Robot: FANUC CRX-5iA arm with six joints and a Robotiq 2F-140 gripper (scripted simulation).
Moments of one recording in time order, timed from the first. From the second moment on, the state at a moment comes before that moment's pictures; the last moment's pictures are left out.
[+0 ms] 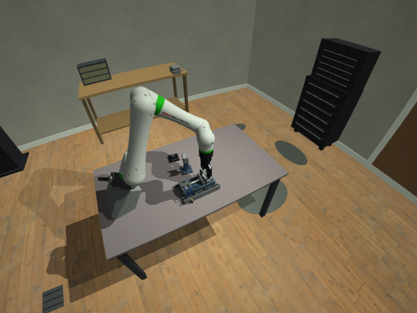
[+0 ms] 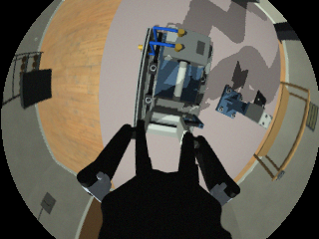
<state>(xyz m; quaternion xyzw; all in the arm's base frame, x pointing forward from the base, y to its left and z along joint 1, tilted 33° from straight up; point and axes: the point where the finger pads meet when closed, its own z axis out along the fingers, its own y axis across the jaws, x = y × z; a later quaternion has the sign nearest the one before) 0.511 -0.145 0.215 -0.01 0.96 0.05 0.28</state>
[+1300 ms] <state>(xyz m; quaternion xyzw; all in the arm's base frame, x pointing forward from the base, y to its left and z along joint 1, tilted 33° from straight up) 0.511 -0.145 0.215 -0.01 0.96 0.05 0.28</state>
